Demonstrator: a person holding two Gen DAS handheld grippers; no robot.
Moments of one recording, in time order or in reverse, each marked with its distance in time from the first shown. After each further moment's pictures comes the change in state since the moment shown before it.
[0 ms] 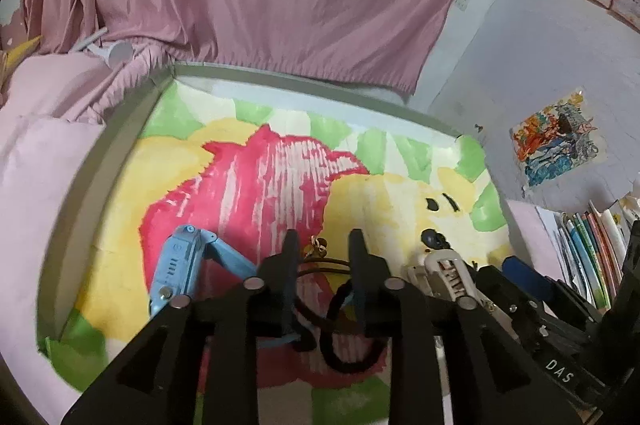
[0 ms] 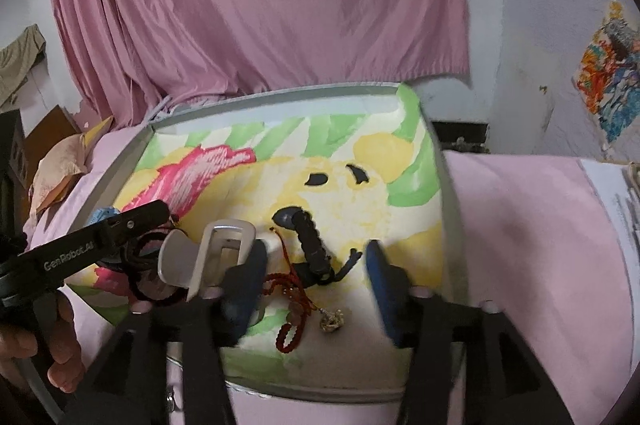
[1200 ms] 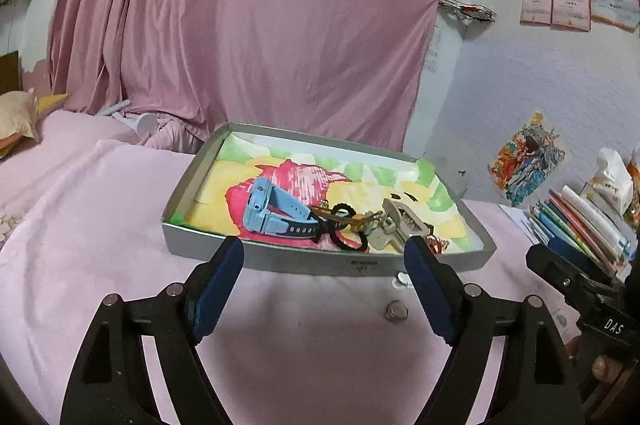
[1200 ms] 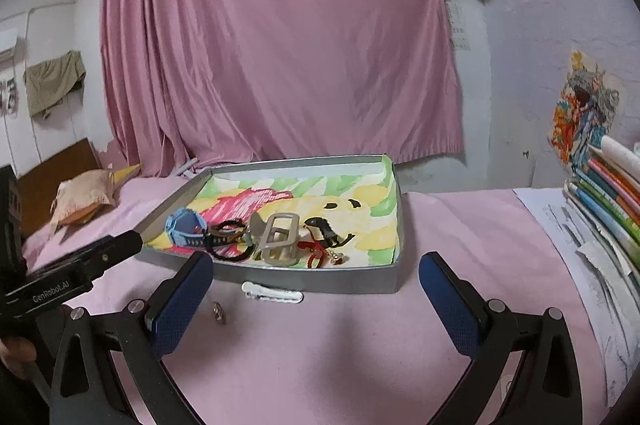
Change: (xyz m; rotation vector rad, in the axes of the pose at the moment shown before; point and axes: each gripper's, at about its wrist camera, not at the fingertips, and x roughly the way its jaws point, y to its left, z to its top) left arm -0.134 -0.012 -0.111 0.093 -0.317 0.019; right arm -0.121 0.011 -0.077 -0.079 -0.322 0.037
